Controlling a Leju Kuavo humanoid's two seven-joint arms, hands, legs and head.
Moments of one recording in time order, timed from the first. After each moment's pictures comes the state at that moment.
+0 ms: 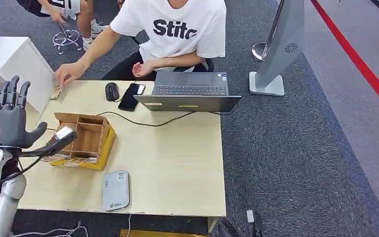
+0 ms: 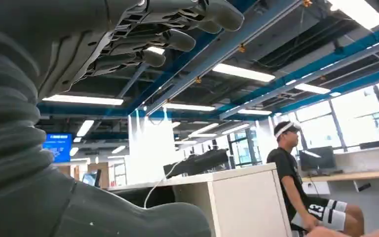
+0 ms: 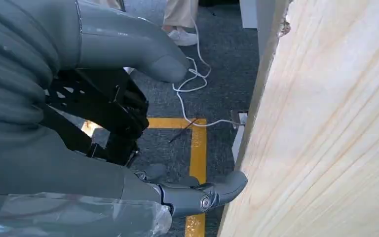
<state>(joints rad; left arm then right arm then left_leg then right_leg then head) -0.21 0.38 0.06 -1.53 -1.27 0.26 -0.06 -0.17 0.11 0.03 -0.24 -0.35 0.23 -0.36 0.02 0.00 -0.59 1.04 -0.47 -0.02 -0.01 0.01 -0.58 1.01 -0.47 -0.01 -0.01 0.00</state>
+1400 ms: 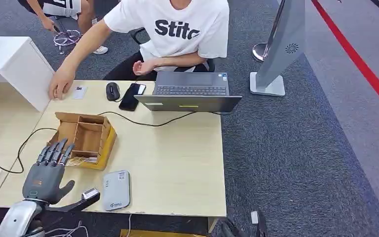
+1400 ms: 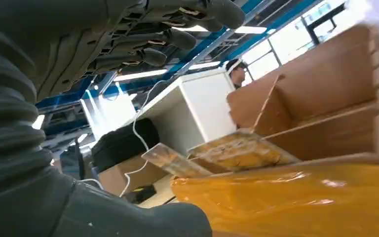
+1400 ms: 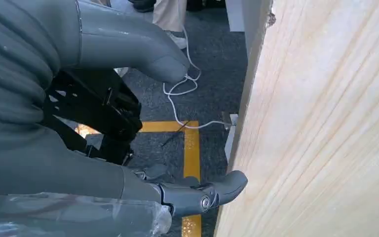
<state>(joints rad) 0.12 0.32 0.01 -1.54 -1.34 0.26 -0.11 -0.17 0.11 -0.05 -0.24 -0.31 0.25 -0.37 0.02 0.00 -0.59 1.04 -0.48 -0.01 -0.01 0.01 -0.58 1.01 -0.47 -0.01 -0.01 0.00</state>
